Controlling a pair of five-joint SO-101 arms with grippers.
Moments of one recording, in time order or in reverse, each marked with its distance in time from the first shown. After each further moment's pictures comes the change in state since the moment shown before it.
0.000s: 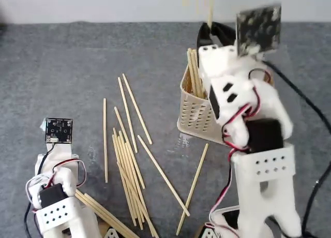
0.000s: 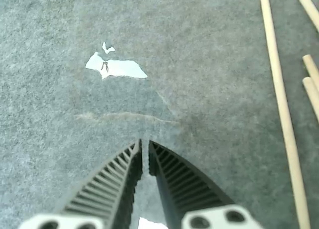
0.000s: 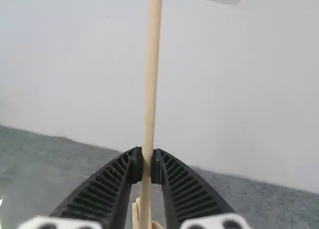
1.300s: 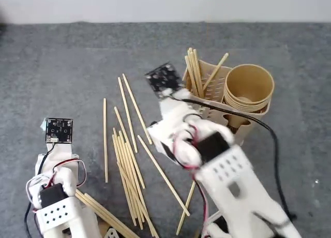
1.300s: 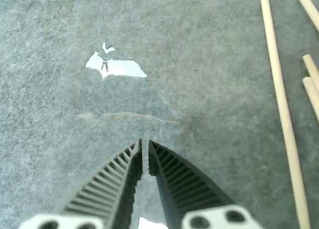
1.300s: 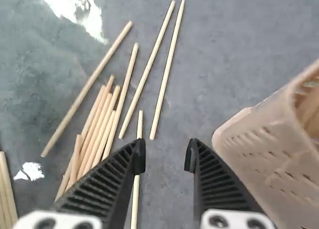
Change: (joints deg) left arm 0.0 0.0 0.0 0.0 0.0; right arm -22.7 4.2 13.1 27.5 -5.8
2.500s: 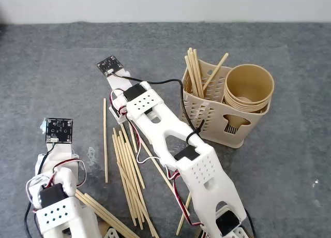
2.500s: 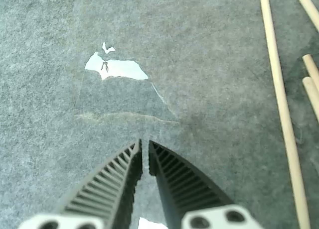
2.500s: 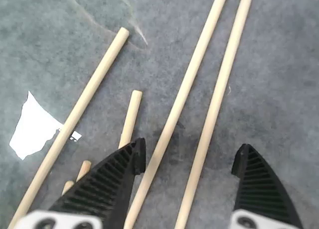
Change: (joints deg) left arm 0.0 0.0 0.0 0.0 0.0; right arm -3.3 80.6 -63.3 -1.7 -0.2
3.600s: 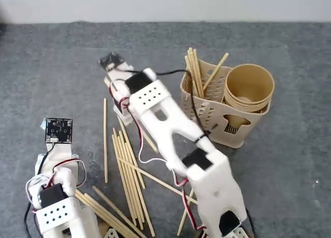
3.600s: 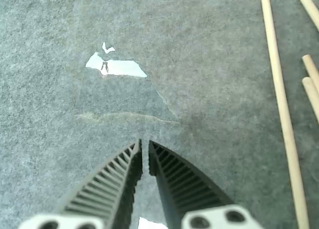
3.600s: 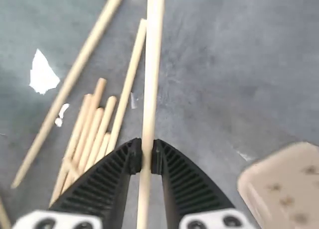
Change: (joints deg) left arm 0.0 0.0 0.0 0.0 0.0; right arm 0.2 -14.7 -2.3 24.8 2.5
